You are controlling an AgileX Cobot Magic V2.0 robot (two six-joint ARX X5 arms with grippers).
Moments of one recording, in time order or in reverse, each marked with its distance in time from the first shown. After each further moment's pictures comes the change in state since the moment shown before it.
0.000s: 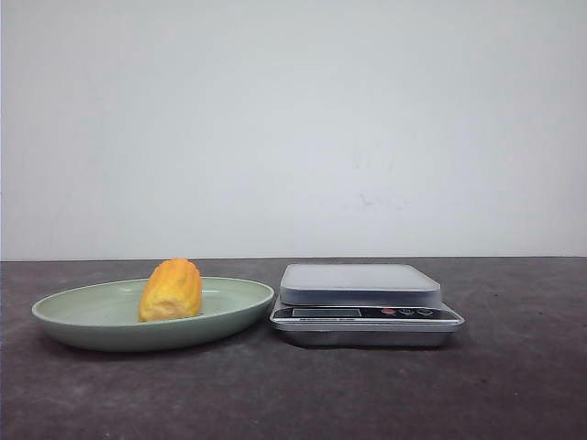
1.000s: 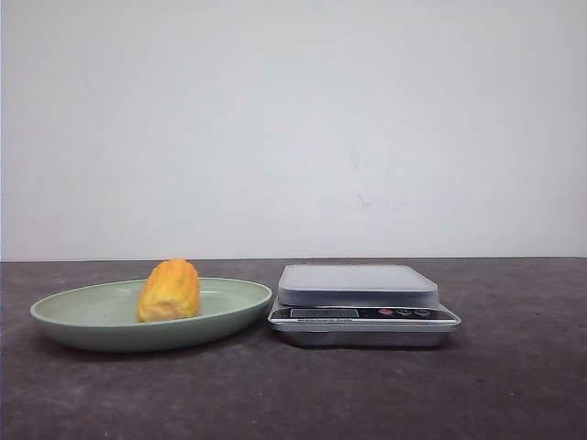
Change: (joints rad) left arm 0.002 0.001 -0.004 0.000 0.000 0.000; right arm 0.017 0.002 0.006 -0.020 0.063 0.063
